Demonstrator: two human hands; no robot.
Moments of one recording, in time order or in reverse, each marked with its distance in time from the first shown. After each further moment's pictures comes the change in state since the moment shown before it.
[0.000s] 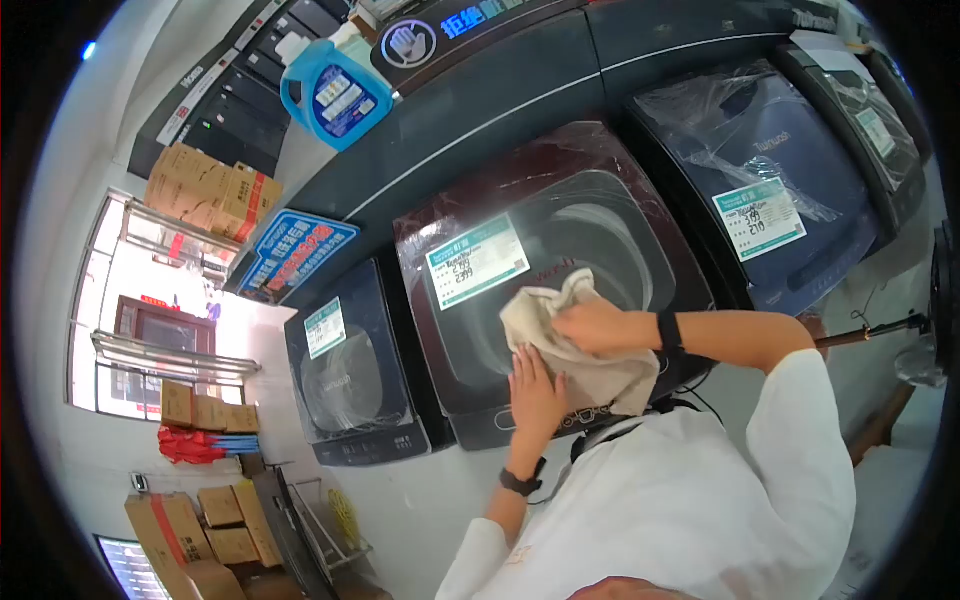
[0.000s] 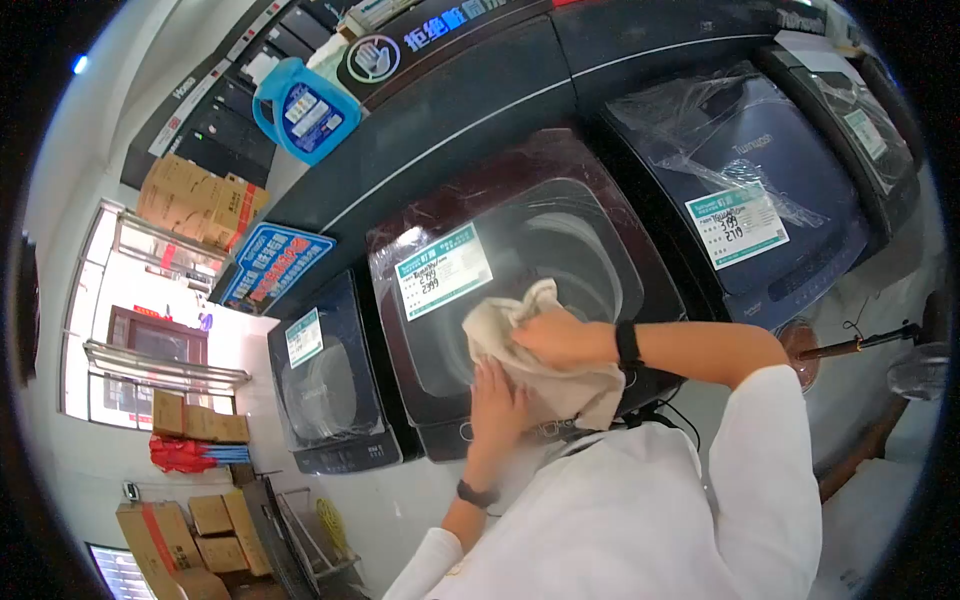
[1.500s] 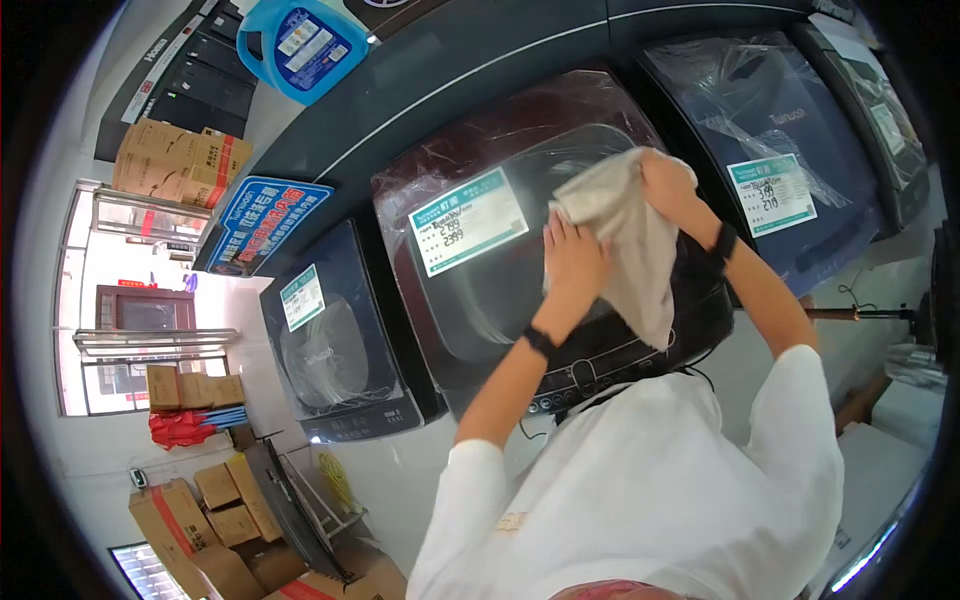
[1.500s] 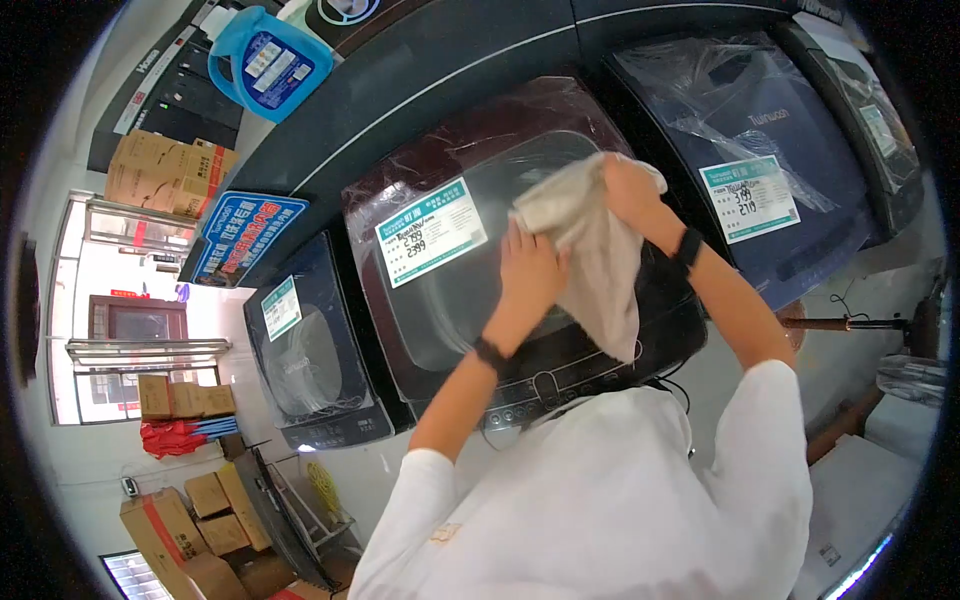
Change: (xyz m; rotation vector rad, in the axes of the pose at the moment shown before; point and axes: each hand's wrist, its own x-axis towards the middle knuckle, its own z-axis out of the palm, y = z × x) left_hand 0.179 0.071 0.024 0.080 0.140 0.306; right_hand -0.043 0.177 -0.043 -0.316 0.544 0.621
